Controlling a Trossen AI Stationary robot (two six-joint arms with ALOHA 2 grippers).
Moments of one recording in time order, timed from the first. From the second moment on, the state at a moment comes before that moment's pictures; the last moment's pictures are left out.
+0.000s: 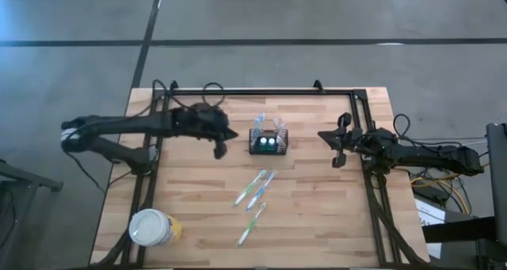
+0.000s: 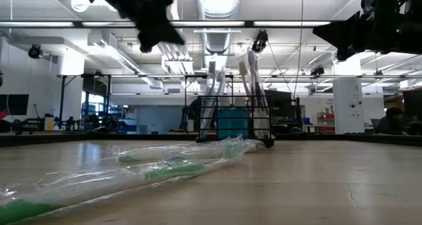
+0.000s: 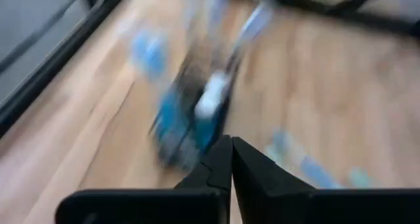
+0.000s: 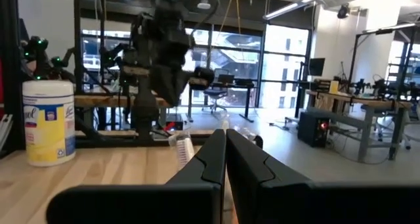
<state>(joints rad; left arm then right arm) 0.19 1.18 0.94 -0.31 0.03 -0.12 -0.19 0.40 0.01 0.60 0.03 -0.05</state>
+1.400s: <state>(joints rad) -0.14 2.07 1.52 -0.79 -0.25 -0.46 -0.19 0.40 0.01 0.57 0.03 -0.05</state>
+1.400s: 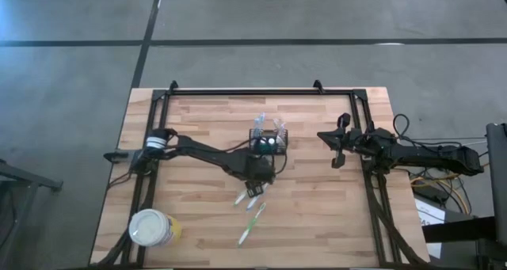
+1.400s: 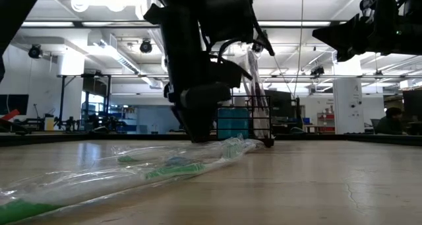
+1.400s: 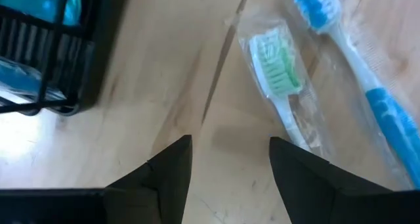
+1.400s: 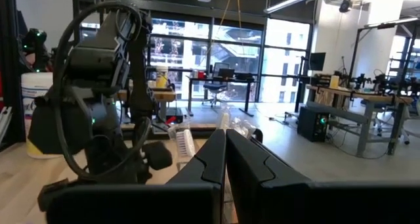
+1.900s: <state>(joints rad) -0.14 2.01 1.52 -0.78 -0.22 -0.46 -0.19 0.40 0.01 0.57 0.03 -0.03</state>
